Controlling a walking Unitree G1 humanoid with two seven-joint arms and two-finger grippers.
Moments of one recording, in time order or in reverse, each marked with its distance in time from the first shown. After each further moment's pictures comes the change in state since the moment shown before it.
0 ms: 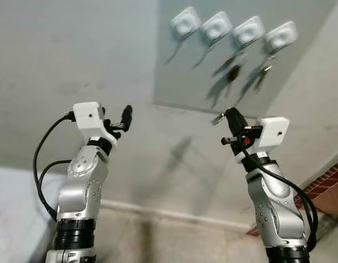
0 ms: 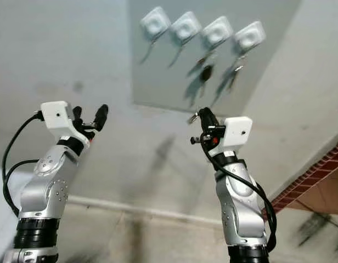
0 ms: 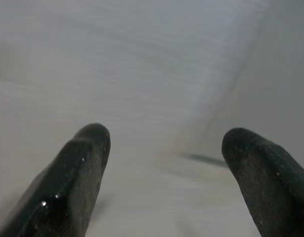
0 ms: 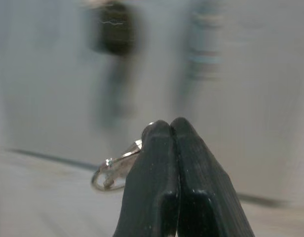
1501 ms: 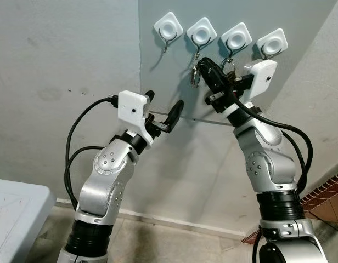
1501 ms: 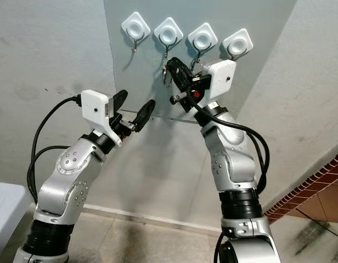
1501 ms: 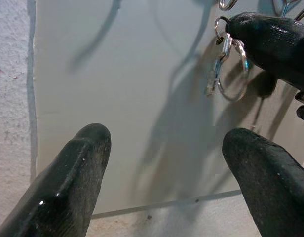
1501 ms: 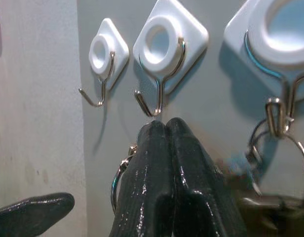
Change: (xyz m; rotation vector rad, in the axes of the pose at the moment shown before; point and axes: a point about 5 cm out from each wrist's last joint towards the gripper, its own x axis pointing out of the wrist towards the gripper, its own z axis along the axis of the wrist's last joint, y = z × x) left arm -0.008 -0.060 0.028 0.140 -0.090 -0.375; right arm 0.075 0.055 0.061 0.103 -0.191 0.447
